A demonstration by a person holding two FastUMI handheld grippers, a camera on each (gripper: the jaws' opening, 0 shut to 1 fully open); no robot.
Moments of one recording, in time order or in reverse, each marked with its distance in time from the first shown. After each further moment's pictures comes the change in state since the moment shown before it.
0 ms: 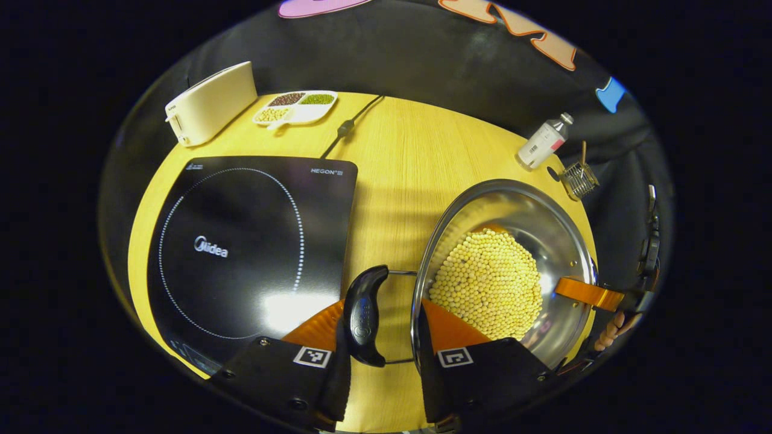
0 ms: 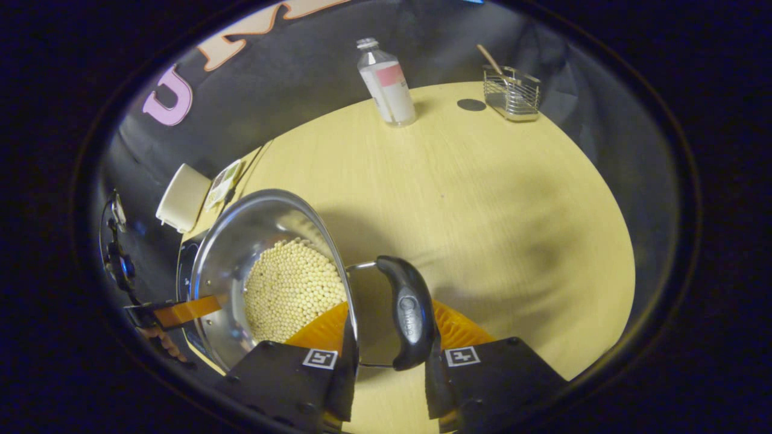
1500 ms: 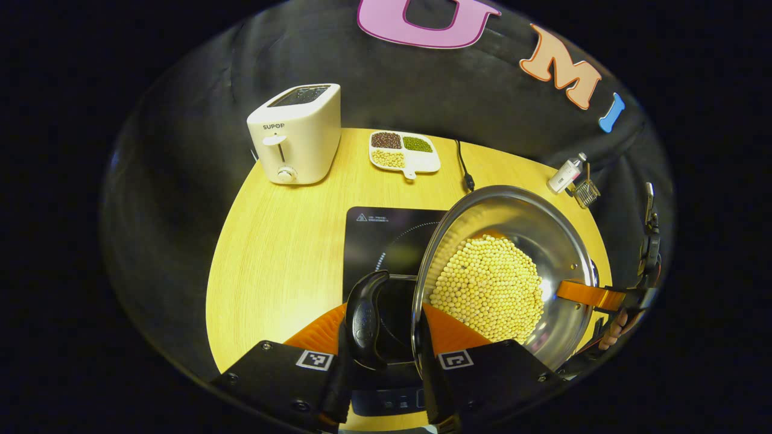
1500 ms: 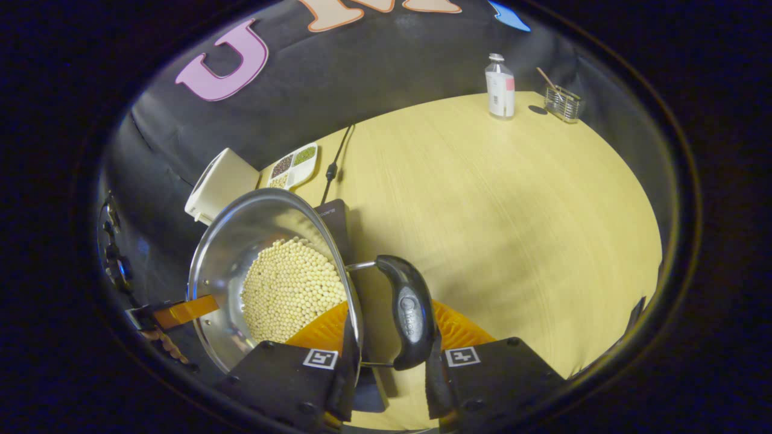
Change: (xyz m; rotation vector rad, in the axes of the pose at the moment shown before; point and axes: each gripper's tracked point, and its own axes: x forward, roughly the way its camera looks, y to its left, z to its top) left arm -0.076 0.255 0.061 0.096 -0.103 -0.022; right arm -0.004 0.271 -0.068 0.073 -0.074 -0.017
